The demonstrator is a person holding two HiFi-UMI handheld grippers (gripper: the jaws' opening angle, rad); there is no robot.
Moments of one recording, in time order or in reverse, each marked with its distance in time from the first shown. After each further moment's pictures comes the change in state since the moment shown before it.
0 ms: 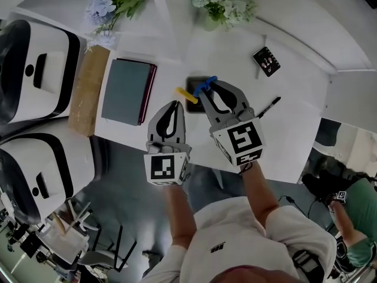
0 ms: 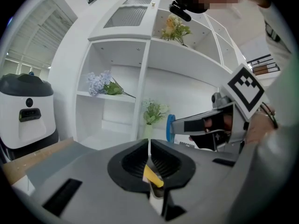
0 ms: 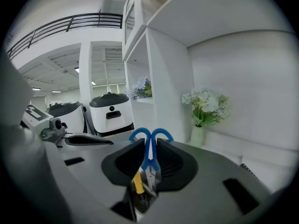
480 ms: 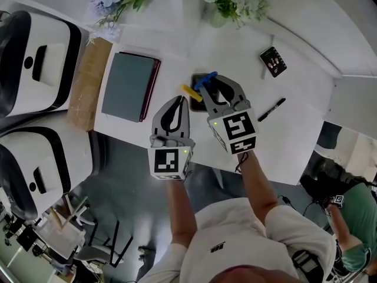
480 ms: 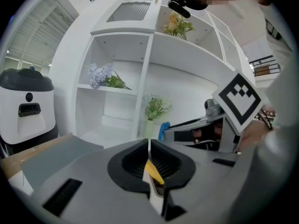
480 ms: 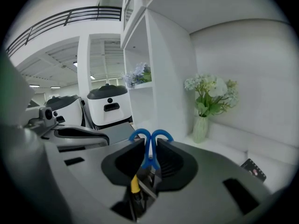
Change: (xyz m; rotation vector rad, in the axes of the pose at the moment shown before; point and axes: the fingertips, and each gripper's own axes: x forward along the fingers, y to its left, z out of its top) left arm 0.013 0.008 -0.018 -0.015 0.026 0.005; right arm 0.038 -0.002 -0.032 -0.012 0.064 -0.004
